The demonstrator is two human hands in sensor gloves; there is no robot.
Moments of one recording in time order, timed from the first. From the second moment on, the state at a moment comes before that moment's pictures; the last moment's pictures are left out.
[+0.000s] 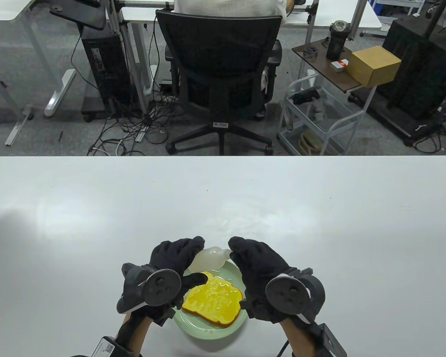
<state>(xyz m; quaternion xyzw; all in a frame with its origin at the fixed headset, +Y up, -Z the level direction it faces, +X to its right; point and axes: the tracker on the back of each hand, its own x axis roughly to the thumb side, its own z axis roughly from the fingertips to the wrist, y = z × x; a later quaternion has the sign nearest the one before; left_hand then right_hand) -0.156 -0.653 -0.272 0.15 -0.23 0.13 0.95 0.087 -0.618 -0.255 0.17 -0.29 0.88 0.33</state>
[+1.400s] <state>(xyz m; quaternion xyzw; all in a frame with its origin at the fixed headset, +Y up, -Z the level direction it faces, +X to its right) -0.253 -0.758 -0.327 -0.08 -0.02 0.14 0.99 0.150 -0.641 -0.280 0.06 -0.20 0.89 0.42</state>
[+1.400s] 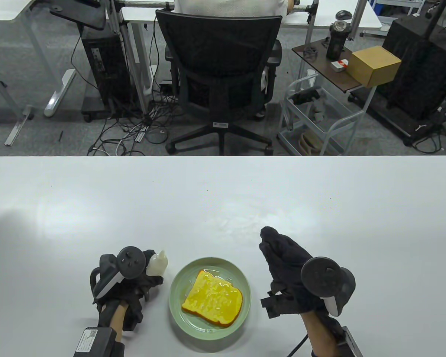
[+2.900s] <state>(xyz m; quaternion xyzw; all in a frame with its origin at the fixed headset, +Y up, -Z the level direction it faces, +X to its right) -0.267 -0.753 -0.319 -0.05 0.04 0.03 1.00 0.146 -0.643 -0.279 0.08 -0.20 0.89 0.41</state>
